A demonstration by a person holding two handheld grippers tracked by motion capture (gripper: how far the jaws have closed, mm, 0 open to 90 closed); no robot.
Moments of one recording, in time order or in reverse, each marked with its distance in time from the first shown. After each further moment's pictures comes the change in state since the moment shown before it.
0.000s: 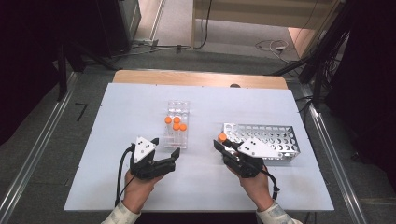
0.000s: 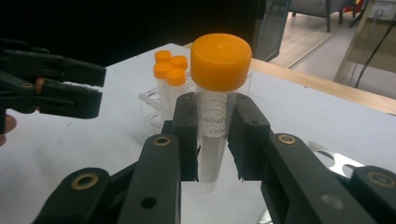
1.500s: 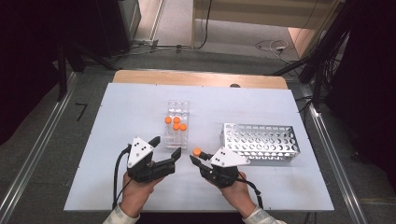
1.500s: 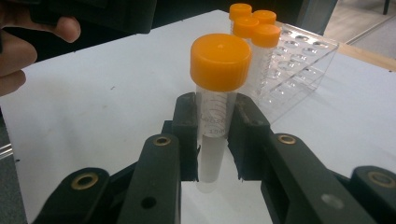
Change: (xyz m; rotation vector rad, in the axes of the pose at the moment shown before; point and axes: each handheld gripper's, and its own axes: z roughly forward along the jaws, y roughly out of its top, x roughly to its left) left arm -0.013 0.014 -0.021 -0.073 -0.059 0.007; right arm 0.045 -0.019 0.036 0.103 0.121 -0.067
